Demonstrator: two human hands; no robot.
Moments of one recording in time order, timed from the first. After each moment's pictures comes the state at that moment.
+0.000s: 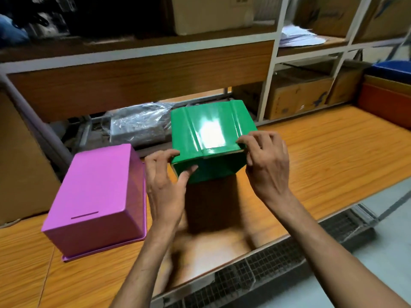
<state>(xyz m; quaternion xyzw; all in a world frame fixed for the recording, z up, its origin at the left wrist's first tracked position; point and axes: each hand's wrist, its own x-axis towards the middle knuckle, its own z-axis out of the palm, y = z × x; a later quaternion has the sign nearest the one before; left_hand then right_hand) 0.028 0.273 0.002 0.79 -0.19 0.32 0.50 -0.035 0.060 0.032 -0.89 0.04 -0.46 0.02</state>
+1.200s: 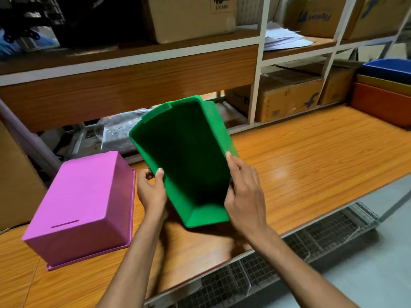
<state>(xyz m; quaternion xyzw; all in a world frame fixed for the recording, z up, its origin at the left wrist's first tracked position) 0.090 0.236 -0.057 0.75 0.04 0.19 0.63 -0.067 0.065 -0.017 -0.88 0.08 -0.40 0.25</state>
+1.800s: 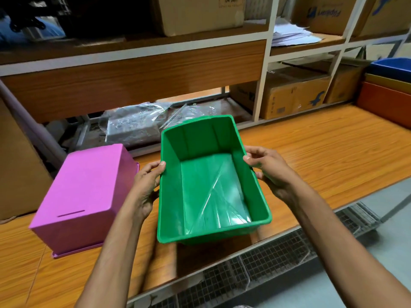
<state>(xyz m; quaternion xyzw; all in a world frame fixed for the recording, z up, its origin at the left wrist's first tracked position) 0.065 0.269 -0.001 0.67 0.04 -0.14 0.73 -0.037 -0.004 0.030 -0.62 0.21 -0.08 0.75</state>
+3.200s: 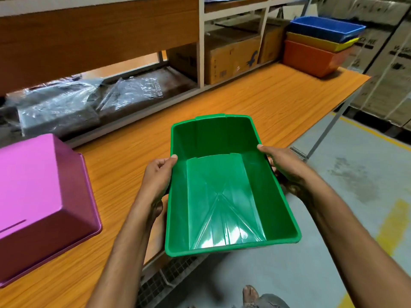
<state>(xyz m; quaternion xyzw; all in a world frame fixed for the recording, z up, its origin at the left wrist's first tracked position) -0.002 0.214 -0.018 0.72 -0.03 -0.28 0.64 -0.170 -0.020 -0.007 -0.61 0.46 -0.12 0.64</state>
